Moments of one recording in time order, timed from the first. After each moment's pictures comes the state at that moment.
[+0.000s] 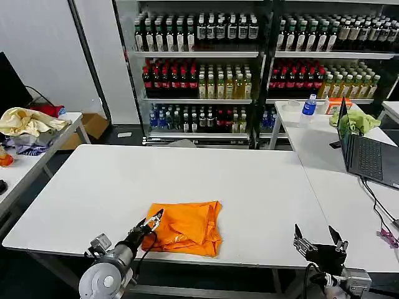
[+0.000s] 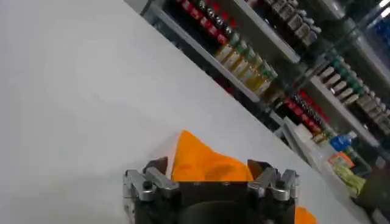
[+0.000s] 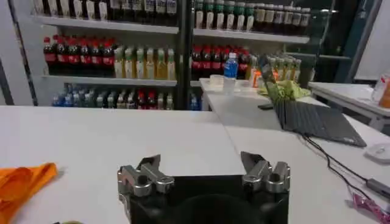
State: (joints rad) left arm 1.28 -1.27 -0.45 -1.85 -1.08 0.41 -0.19; right arm -1.73 1.22 0.66 2.43 0.38 -0.49 0.34
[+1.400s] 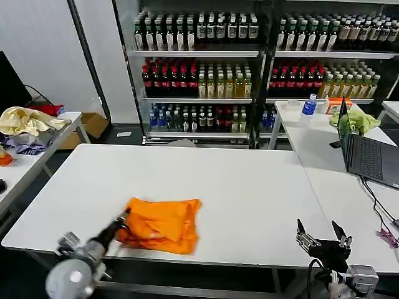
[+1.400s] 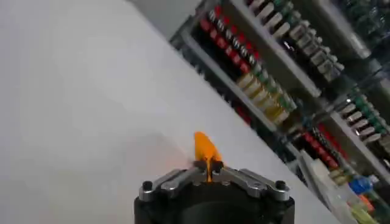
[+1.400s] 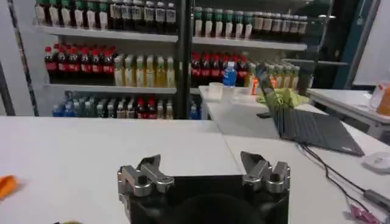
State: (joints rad) left arm 1.28 -1.14 -0.66 -1.87 -1.23 0.43 -0.20; right arm -1.71 1.21 0.67 2.45 0.42 -0.50 0.35
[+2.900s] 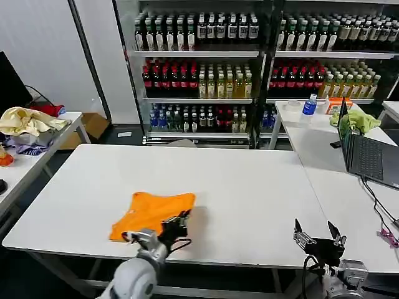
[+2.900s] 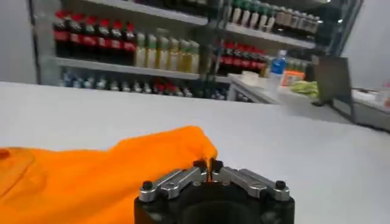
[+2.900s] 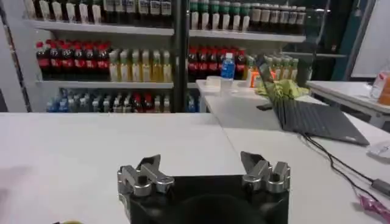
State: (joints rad) left arm 1.11 -1.19 -0.05 -1.88 -0.56 0.37 -0.18; right arm -1.65 1.22 0.65 2.36 0.40 -0.49 0.35
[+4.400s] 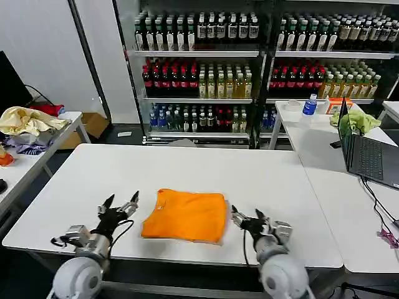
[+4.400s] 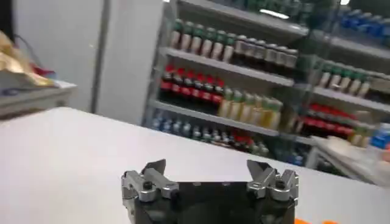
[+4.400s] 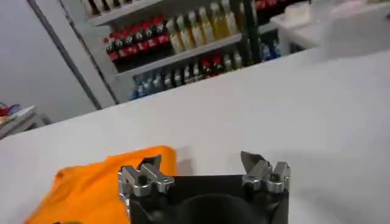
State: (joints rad) left arm 1.32 -1.10 -0.52 -1.98 -0.72 0.25 -0.20; right arm -1.17 1.36 0.25 2.00 0.69 -0.57 0.45
